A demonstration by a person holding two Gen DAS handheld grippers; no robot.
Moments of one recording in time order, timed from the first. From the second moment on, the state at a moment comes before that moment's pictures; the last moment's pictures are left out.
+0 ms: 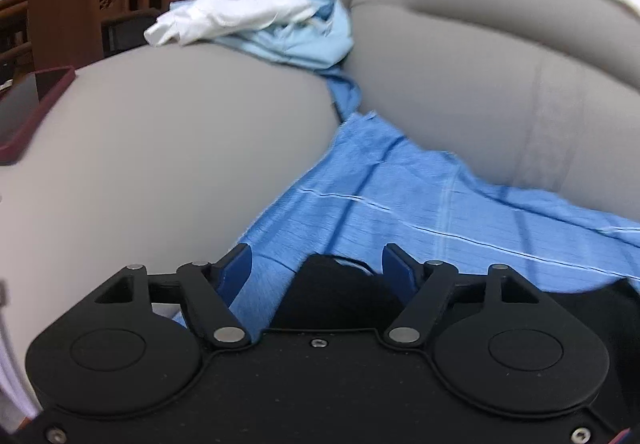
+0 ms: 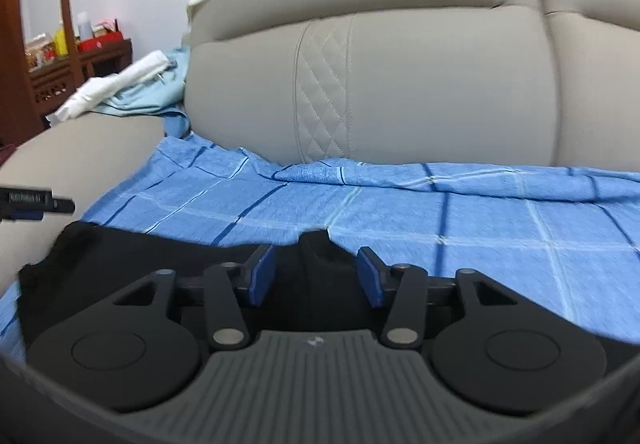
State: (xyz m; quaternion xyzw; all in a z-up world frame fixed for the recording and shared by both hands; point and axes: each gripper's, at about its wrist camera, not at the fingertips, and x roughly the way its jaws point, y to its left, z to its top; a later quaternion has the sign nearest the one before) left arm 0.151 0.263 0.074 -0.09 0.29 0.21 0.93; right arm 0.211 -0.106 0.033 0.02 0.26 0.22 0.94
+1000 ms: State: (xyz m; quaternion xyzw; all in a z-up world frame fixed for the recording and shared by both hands) left arm 0.089 0.277 0.038 -0.19 0.31 0.31 0.88; right arm 0.052 -0.180 -0.016 -0.05 0.25 0.06 0.97
